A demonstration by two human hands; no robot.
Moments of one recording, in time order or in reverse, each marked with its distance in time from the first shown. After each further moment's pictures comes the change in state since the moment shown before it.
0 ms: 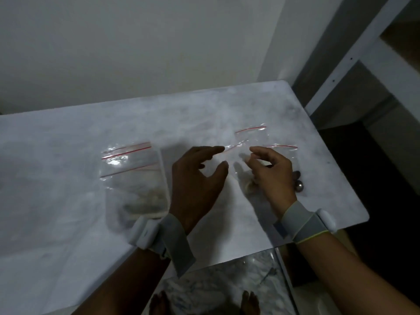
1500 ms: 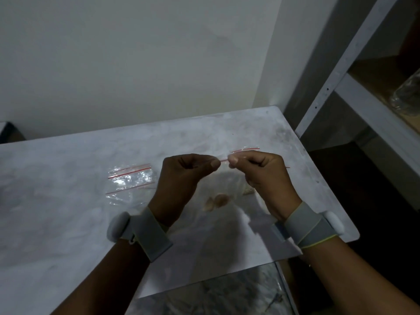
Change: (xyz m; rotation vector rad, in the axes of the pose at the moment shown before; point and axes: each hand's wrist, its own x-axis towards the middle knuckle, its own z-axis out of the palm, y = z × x) left_hand 0.032 0.027 -0.011 -0.492 -0.144 -0.204; right_hand -0.005 -0.066 -0.034 0.237 -0.341 -0.197
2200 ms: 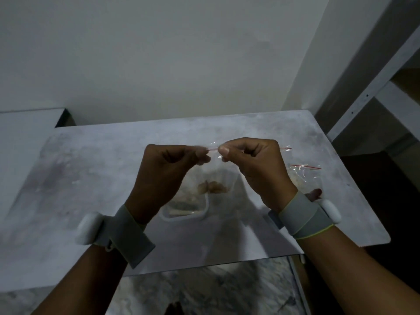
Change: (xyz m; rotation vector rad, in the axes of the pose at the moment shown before) left_hand -0.060 0.057 -0.102 0.351 0.090 0.284; right_hand -0.026 -0.035 0.101 0.001 -0.195 -0.169
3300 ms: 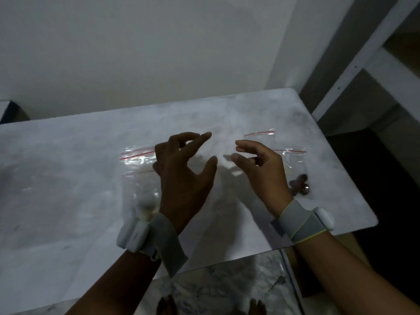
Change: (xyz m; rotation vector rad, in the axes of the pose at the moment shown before) left_hand 0.001 -0.043 0.103 0.378 0.134 0.001; right_hand -0.007 0.083 -0.065 -0.229 0.286 0.183
